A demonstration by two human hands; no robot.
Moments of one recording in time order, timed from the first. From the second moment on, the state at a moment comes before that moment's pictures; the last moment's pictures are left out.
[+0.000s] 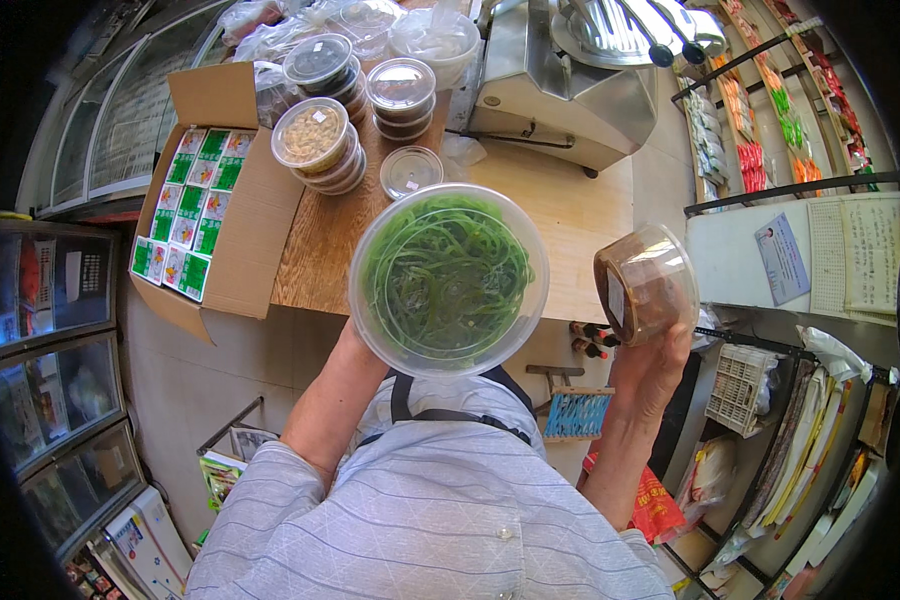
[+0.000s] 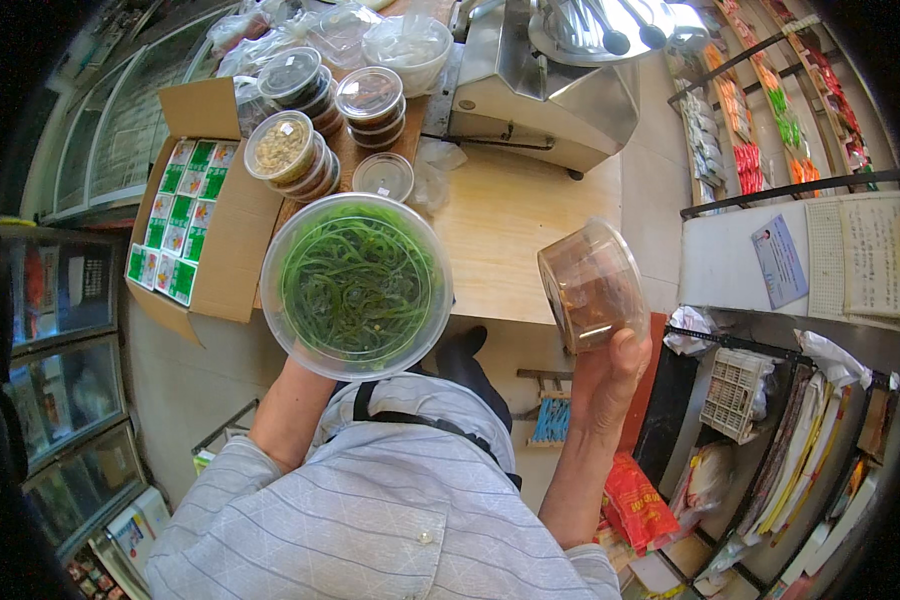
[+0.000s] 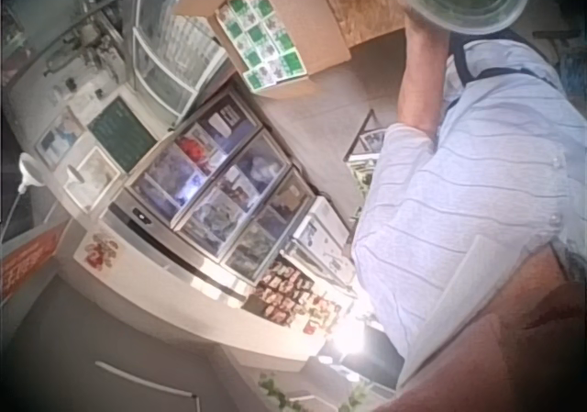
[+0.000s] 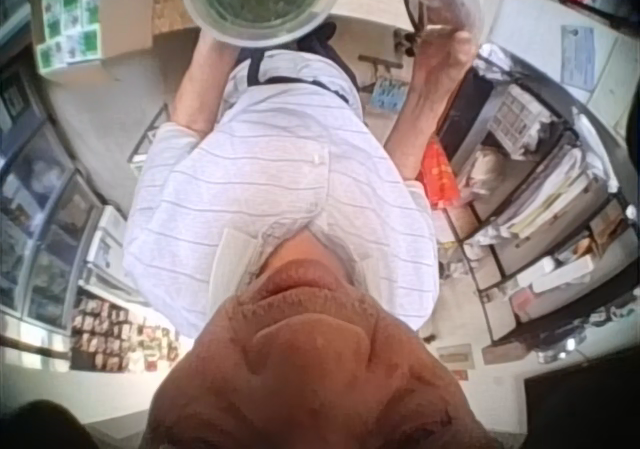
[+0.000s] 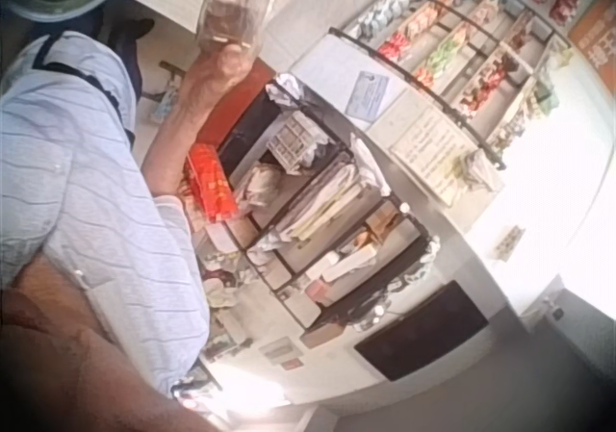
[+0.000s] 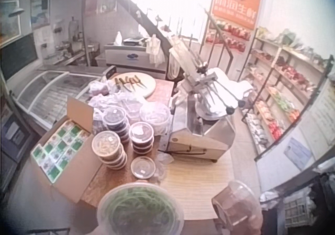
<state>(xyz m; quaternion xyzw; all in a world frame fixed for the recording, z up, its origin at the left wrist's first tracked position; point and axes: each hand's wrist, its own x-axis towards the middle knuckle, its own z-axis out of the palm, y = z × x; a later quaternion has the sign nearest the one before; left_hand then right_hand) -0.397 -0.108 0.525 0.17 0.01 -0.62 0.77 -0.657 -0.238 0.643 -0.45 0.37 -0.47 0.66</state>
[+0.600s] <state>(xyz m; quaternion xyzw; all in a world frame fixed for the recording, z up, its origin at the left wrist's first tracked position) -0.413 -0.149 0.577 0.11 -0.12 -0.69 0.71 -0.623 -0.238 0.682 -0.56 0.33 -0.53 0.54</state>
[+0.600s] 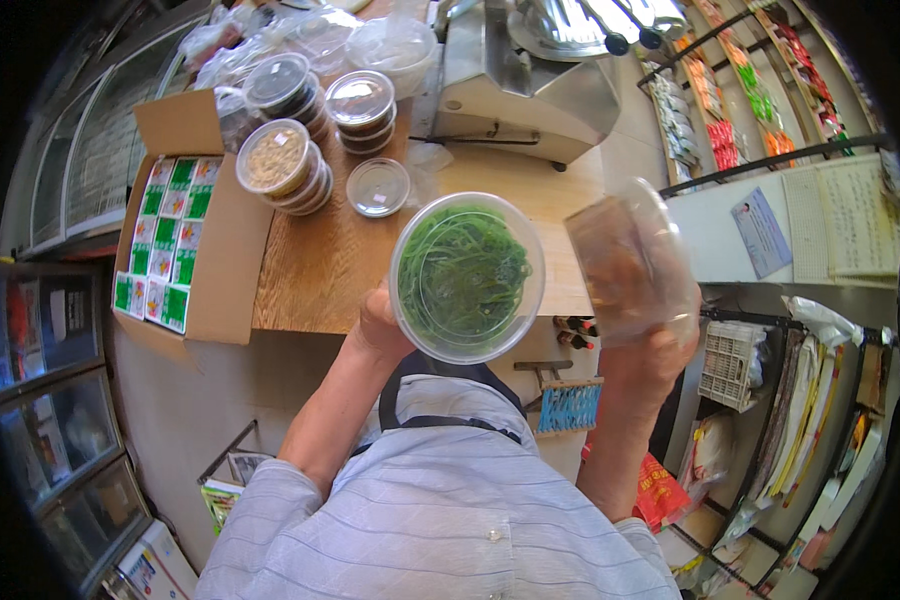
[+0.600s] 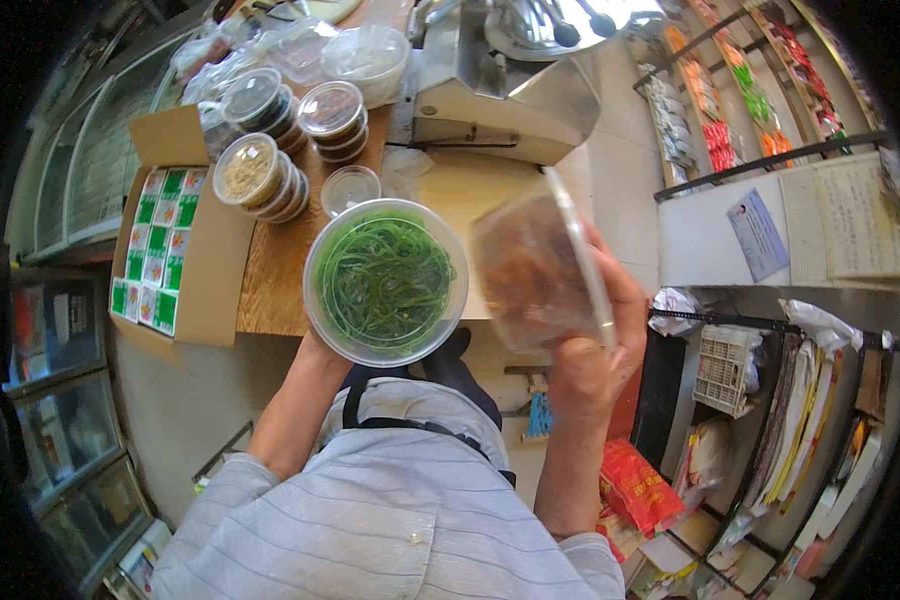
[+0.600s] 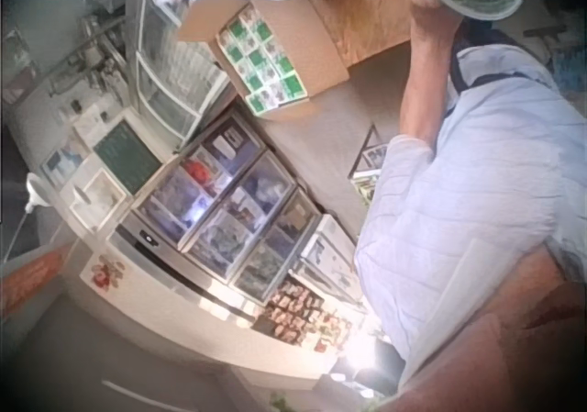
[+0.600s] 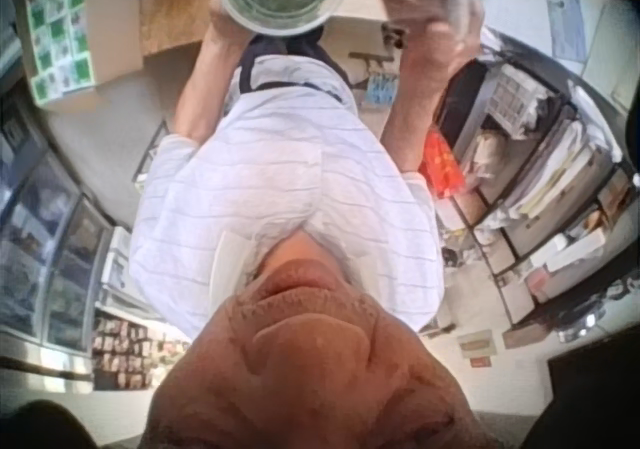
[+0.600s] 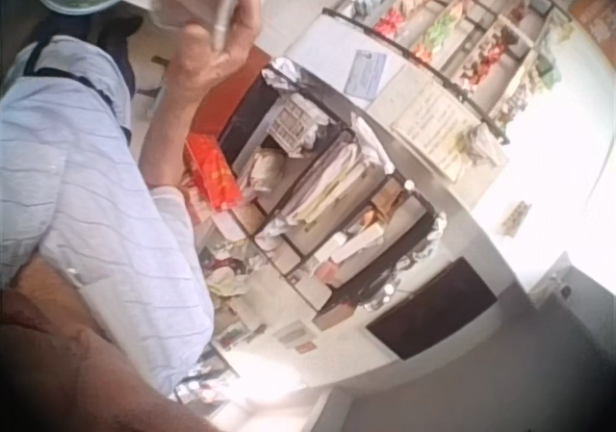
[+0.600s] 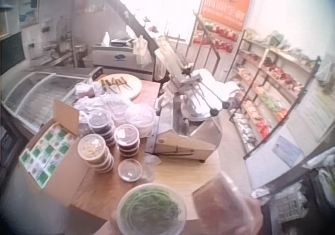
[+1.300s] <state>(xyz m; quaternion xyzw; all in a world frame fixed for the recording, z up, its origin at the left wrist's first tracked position) -0.421 -0.158 0.590 0.15 -0.12 -0.72 0.67 -0.577 -0.232 0.677 -0.81 0.19 -0.44 0.35</state>
